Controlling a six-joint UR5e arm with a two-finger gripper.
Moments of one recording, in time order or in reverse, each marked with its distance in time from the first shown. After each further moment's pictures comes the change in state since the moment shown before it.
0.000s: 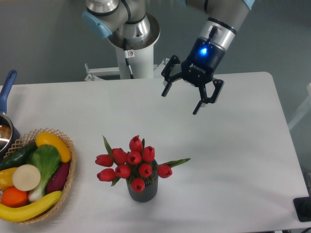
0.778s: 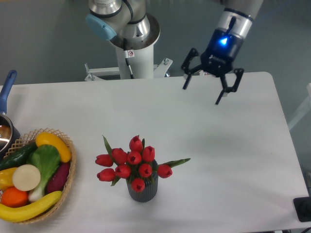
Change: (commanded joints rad) arm 0.054 -0.008 -0.002 -0.008 -0.008 0.026
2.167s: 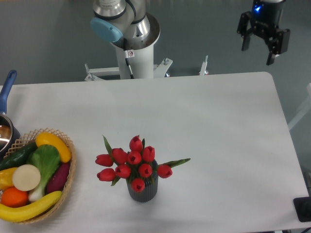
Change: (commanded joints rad) arm 0.204 0.043 0.109 -0.098 0.542 0.471
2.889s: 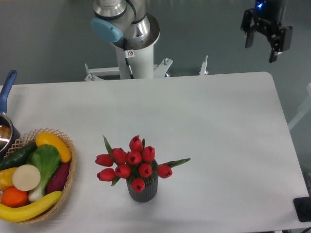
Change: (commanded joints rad) arm 0.009 -0.014 0.083 -0.057 0.115 0.254
